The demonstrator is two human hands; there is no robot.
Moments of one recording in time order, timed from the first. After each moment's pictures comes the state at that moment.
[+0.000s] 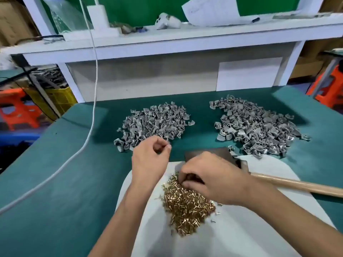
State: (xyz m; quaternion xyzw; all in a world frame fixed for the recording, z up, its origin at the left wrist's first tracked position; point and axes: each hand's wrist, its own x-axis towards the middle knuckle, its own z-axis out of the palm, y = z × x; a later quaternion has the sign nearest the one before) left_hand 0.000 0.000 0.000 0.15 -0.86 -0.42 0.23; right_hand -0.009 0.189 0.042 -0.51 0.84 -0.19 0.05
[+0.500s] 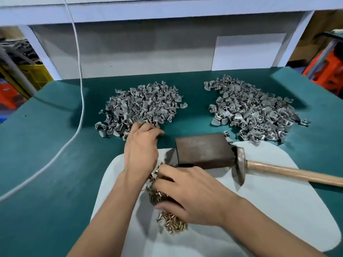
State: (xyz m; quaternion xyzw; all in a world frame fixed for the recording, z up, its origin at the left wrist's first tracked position) left_hand -0.035 -0.013 -0.045 0.04 -0.96 -0.16 0.24; right_hand 0.008 0.175 -0.016 -0.57 0.82 -0.09 -0.02
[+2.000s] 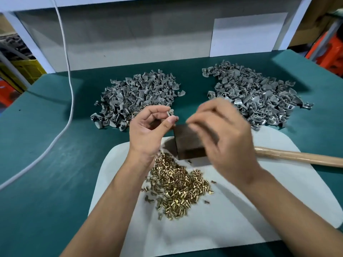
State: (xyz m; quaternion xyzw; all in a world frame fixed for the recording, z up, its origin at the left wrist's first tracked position) left_hand -0.025 0.021 -0.033 0.03 -0.61 -0.77 0.21; right_hand -0.026 0.201 -0.002 -0.36 0.80 -0.36 -0.31
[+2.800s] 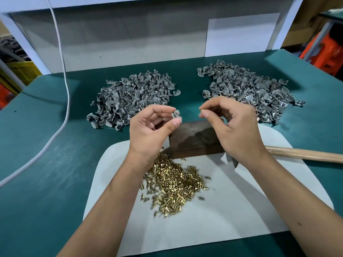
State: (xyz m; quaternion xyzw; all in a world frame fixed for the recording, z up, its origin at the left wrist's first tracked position) left_hand -0.022 0.027 -0.035 -0.05 -0.67 -0.71 0.22; right_hand -0.056 0.226 -0.007 -0.27 0.79 -0.51 -0.21
